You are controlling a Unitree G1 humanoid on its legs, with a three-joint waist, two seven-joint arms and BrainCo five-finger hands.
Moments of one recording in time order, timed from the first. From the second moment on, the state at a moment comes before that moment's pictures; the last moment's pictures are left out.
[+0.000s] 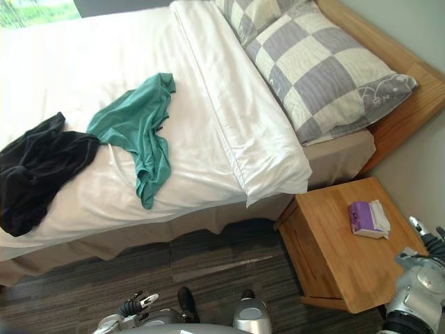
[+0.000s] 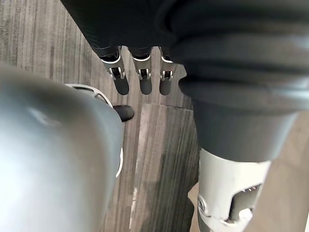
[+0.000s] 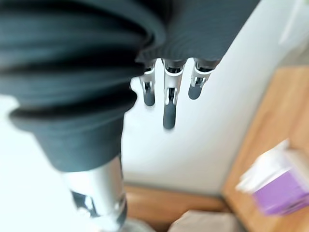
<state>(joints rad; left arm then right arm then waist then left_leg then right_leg) 0.18 0.14 0.08 0.89 -0.34 0.10 -0.11 -0.05 -0.49 -0.71 0.42 0.27 -0.01 -0.23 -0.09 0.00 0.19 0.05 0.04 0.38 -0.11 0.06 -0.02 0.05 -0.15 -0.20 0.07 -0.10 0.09</state>
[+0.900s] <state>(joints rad) 0.04 0.13 -0.12 0.88 -0.68 0.08 -0.15 -1.15 -0.73 -0.14 0.57 1.07 -0.06 0.10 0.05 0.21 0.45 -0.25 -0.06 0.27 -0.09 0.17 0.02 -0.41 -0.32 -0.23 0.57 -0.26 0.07</state>
